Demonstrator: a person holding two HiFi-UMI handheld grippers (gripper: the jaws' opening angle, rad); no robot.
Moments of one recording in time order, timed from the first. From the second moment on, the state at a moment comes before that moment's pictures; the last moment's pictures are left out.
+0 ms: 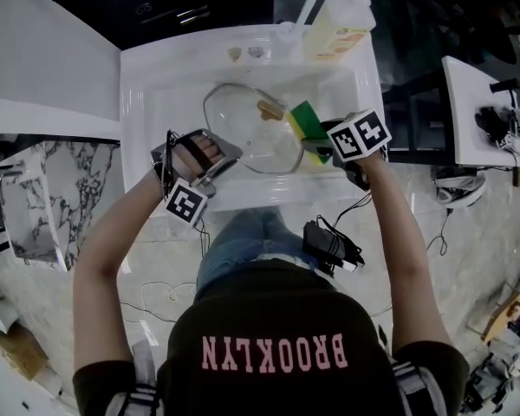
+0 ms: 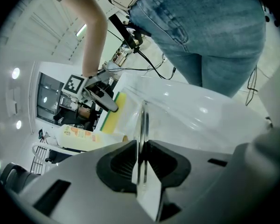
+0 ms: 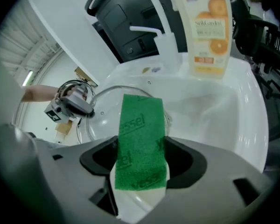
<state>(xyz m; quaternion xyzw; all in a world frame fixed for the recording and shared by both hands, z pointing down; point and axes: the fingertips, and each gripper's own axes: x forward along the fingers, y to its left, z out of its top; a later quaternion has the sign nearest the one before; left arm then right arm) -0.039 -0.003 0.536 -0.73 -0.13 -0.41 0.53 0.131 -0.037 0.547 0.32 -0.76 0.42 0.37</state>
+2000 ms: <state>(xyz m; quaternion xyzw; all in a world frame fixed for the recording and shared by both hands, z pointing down) -0.034 0.008 0.532 -0.72 -0.12 -0.40 0.55 -0.039 -0.090 0.495 0.11 -0.87 0.28 0.40</state>
